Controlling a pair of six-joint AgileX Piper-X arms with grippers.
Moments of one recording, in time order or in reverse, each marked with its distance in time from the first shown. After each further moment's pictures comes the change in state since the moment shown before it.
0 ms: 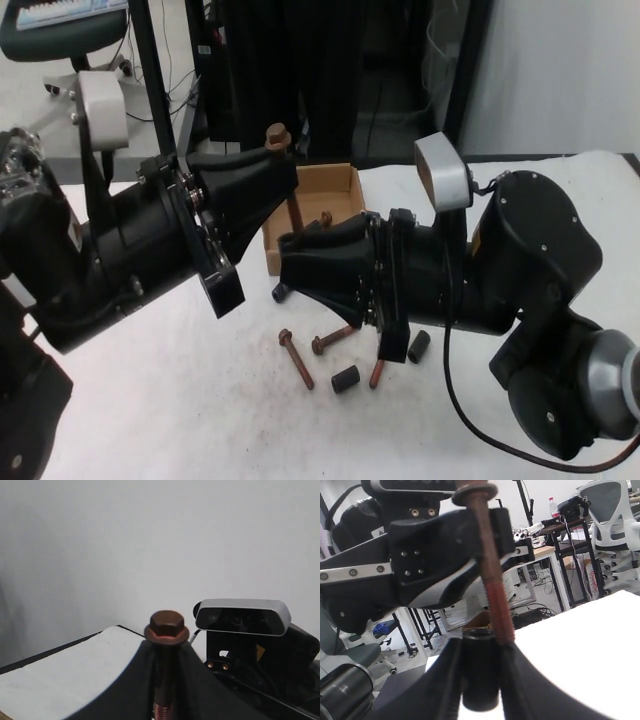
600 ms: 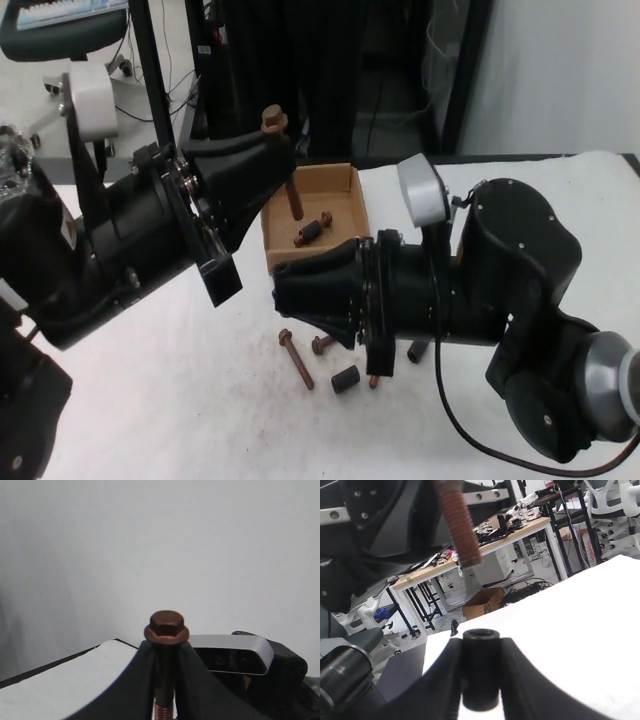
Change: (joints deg) left arm 0.0 0.0 0.0 -3.5 -1.1 -1.9; right arm 1.1 0.0 -0.2 8.3 -0.1 -2.7
